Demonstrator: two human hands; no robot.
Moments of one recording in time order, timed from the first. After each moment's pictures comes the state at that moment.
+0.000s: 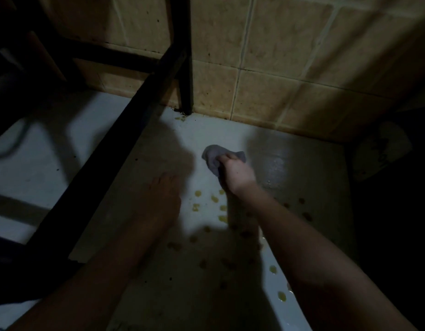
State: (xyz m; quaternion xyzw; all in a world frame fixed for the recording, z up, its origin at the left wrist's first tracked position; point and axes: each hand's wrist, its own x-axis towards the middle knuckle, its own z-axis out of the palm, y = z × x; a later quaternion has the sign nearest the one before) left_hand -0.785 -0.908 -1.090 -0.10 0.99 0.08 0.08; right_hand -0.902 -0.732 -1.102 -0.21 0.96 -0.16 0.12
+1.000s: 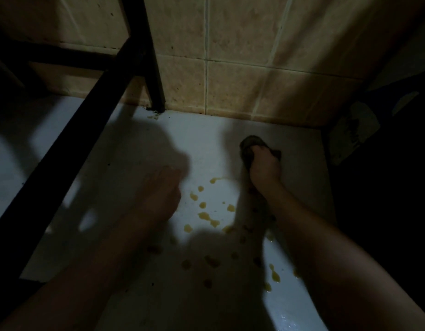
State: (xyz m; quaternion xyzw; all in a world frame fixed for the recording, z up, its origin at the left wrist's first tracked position) left_hand -0.802 -0.872 -1.065 0.02 0.99 0.10 0.09; right_hand -0.915 -0.635 -1.120 0.04 0.98 -0.18 -0.01
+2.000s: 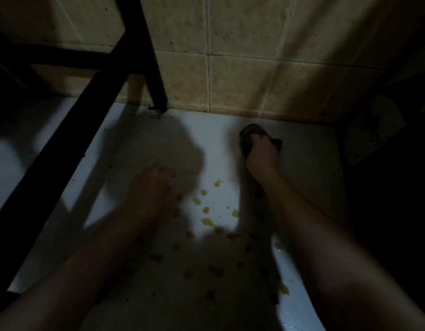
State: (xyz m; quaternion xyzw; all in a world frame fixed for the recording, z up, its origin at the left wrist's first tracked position) left_hand -0.813 -0.882 -1.051 0.01 1.00 0.04 0.08; right_hand -0.945 -0.656 -1.112 0.05 0.98 -0.20 0.02
